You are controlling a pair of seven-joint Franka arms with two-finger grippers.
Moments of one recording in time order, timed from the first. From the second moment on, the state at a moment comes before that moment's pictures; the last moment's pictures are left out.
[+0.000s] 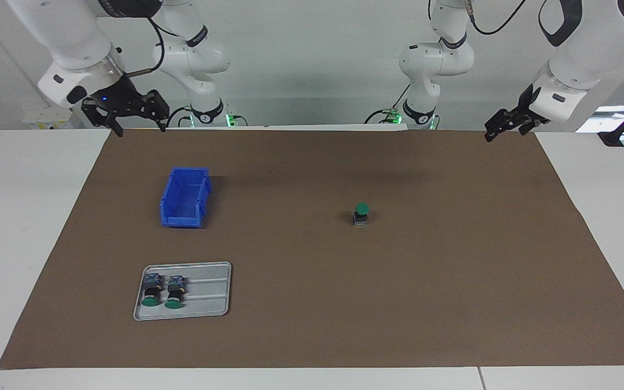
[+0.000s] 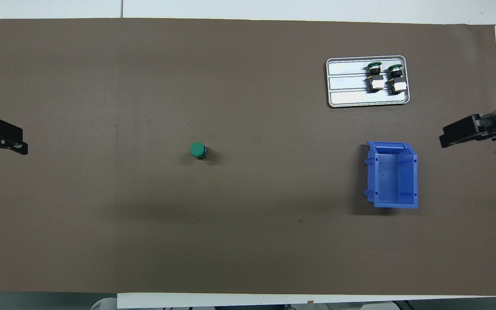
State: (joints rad) left arm -0.08 -0.07 0.00 -1.66 -0.02 1.39 -0.19; right arm 0.11 -0.02 0.00 -1.55 0.06 1.43 0.00
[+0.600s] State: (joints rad) left arm -0.02 -0.07 0.00 -1.65 0.04 1.39 -0.07; right arm 0.62 0.38 0.01 -1.32 0.10 1.74 0.68
